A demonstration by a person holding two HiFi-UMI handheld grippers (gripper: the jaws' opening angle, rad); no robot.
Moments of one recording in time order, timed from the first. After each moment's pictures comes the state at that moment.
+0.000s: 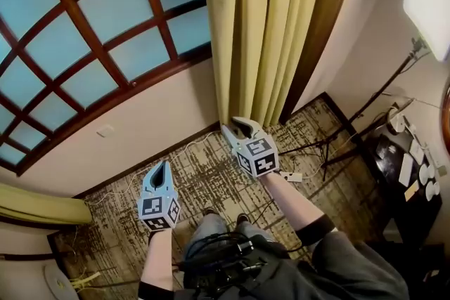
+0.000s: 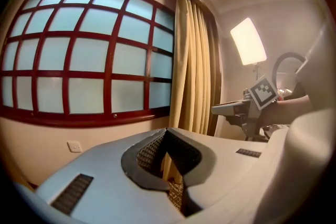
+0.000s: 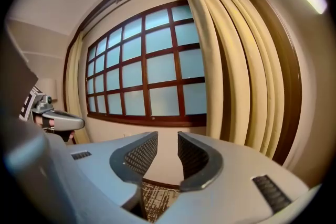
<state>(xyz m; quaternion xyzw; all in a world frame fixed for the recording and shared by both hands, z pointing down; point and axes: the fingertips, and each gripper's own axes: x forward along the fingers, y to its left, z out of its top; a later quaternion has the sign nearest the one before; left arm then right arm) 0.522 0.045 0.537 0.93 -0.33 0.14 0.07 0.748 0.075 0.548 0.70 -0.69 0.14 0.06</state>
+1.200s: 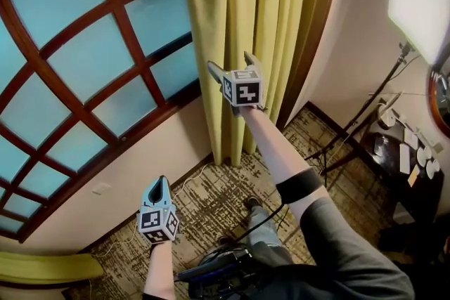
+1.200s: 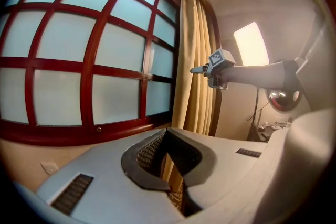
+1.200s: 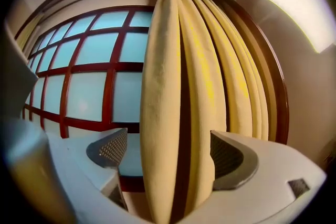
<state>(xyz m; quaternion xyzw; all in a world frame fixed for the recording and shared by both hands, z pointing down) 0.592 -0.103 0.534 0.96 -0.25 0.14 0.07 0.989 -0.118 0.383 0.86 -0.50 0.05 0.00</state>
